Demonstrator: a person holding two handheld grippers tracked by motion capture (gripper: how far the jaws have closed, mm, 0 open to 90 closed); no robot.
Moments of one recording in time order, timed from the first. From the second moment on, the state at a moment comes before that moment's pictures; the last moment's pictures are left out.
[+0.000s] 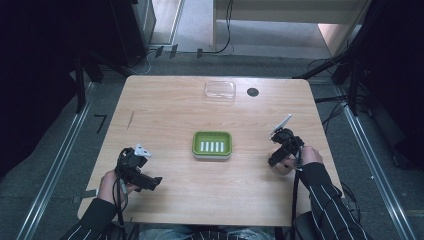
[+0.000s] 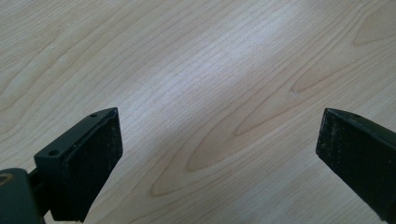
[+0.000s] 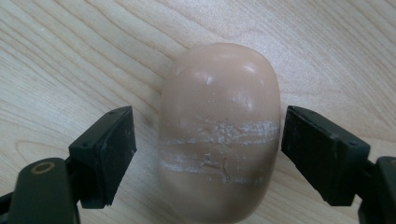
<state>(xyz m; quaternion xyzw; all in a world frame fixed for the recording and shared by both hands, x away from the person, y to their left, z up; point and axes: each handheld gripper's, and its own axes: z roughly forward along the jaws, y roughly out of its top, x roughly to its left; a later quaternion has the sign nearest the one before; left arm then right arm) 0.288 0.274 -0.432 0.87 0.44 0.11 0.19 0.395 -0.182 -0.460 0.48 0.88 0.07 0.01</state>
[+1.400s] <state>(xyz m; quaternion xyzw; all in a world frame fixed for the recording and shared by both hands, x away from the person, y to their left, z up) 0.288 0.273 -0.431 0.87 0.44 0.11 0.19 0.396 -0.183 -0.468 0.48 0.87 0.05 0.01</state>
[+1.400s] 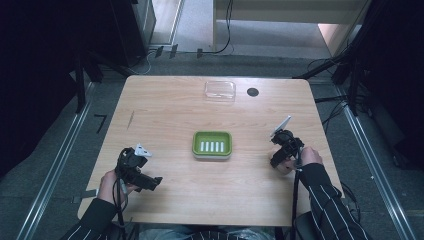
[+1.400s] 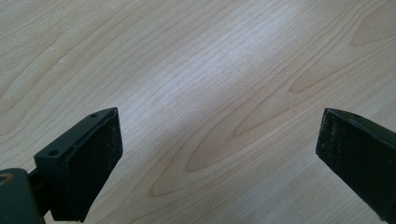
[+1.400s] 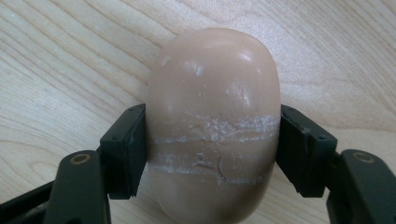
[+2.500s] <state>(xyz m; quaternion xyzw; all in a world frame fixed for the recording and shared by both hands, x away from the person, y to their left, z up) 0.288 0.273 -0.430 0.87 0.44 0.12 0.19 0.392 -0.181 -0.450 0.47 0.88 0.07 0.02</state>
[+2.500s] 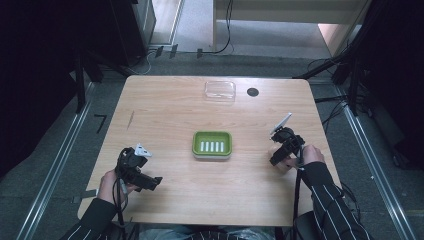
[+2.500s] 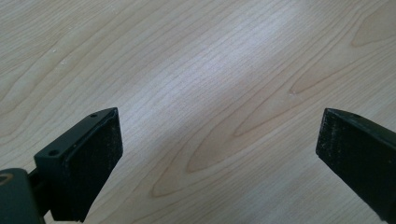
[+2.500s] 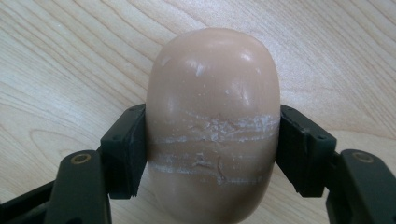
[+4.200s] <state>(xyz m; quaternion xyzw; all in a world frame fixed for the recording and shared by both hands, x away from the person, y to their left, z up) 0.289 0.273 -0.430 0.87 0.44 0.12 0.19 0.408 -0.139 -0.417 0.39 0.92 0.09 0.02</state>
